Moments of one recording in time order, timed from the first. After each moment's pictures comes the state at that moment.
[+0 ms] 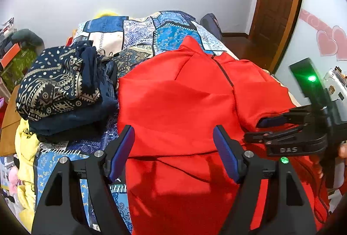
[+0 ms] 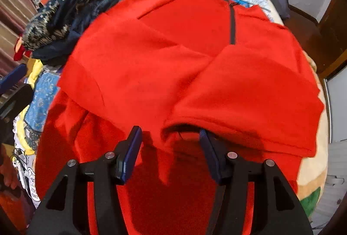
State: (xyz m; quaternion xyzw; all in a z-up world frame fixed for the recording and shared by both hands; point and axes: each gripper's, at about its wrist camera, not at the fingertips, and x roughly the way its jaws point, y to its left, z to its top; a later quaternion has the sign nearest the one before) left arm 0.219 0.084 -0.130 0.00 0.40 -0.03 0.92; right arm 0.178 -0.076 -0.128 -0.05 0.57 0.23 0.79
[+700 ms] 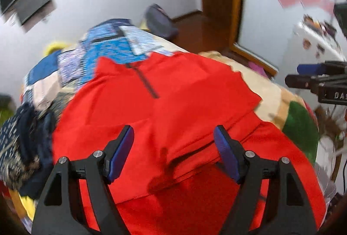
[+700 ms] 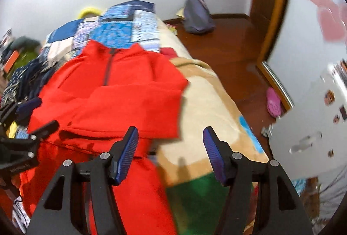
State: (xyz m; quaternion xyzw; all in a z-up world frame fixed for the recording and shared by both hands) left arm 0.282 -0.101 -0.140 0.15 0.43 -0.16 0.88; right arm 0.167 -0.254 -0.084 0.04 0.48 0.04 0.88
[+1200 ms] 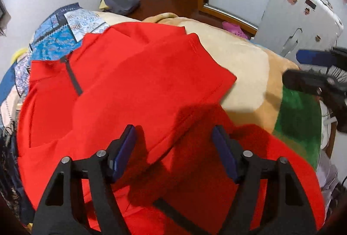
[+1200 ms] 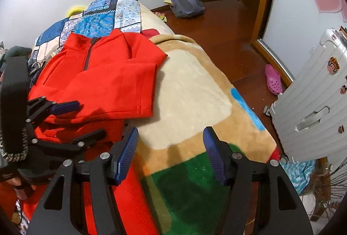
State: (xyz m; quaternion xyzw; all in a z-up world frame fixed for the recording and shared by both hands) left arm 0.314 -0.200 -0.217 0.20 0.51 -0.23 0.80; right arm 0.157 -0.293 -0.121 0.09 0.51 0.03 0.86
